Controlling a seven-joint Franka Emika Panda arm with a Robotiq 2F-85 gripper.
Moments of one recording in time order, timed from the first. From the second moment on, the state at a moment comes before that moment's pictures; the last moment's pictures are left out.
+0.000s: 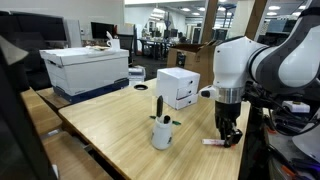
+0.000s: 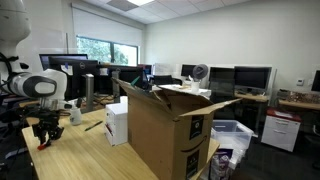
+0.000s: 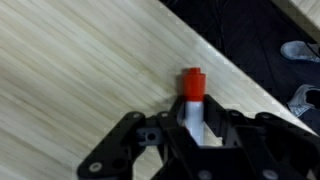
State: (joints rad) arm 0.19 0.15 0.27 -2.77 0.09 2.71 -0.21
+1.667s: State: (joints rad) arm 0.26 0.23 0.29 -2.56 0.04 2.71 -0.06
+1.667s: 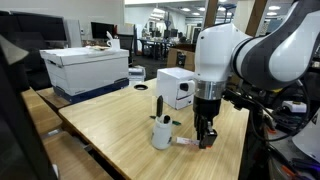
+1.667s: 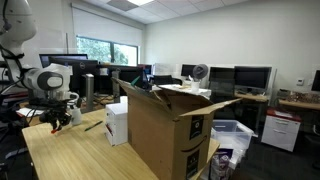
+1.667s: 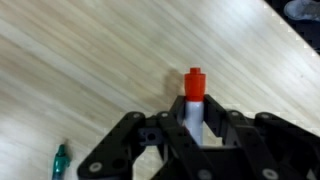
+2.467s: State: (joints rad) arm 0.27 0.26 0.19 -2.42 -0.13 2.61 0.07
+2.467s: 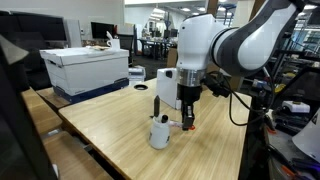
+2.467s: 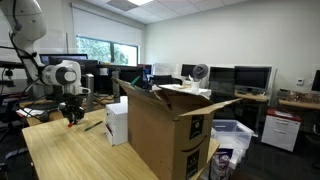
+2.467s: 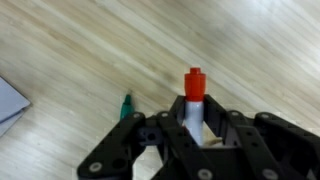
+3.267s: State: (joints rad) arm 0.27 0.42 0.14 -2.24 -0.15 2.61 0.08
